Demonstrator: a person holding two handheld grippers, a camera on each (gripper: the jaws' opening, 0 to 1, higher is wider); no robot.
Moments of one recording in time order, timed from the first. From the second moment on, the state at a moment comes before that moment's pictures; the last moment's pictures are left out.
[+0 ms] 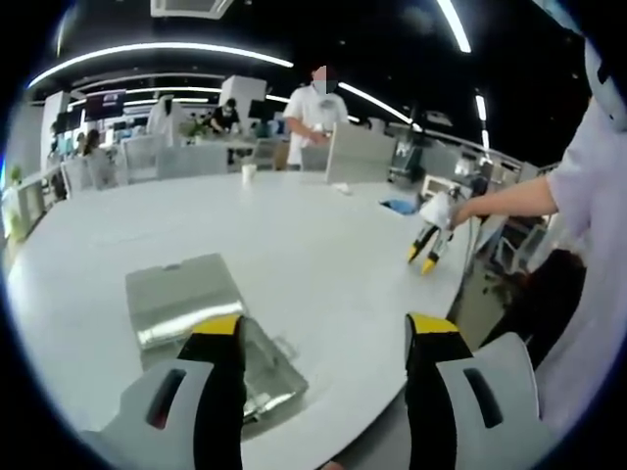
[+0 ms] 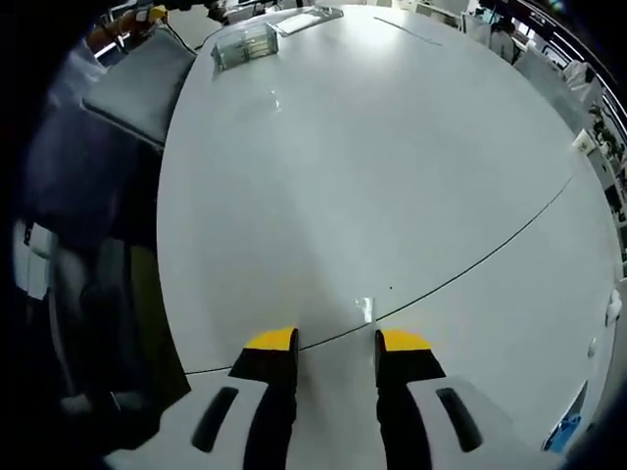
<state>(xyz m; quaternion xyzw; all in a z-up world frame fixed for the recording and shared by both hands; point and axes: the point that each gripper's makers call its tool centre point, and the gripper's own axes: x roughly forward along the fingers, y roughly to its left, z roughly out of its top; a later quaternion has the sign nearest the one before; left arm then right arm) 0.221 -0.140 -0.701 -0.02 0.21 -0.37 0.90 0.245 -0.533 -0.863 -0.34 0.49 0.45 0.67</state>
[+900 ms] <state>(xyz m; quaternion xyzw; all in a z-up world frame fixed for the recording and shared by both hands) 0.225 -0.139 -0.702 -0.02 0.20 -0.38 0.90 0.258 -0.519 -0.848 -0.25 0.48 0.36 0.76</state>
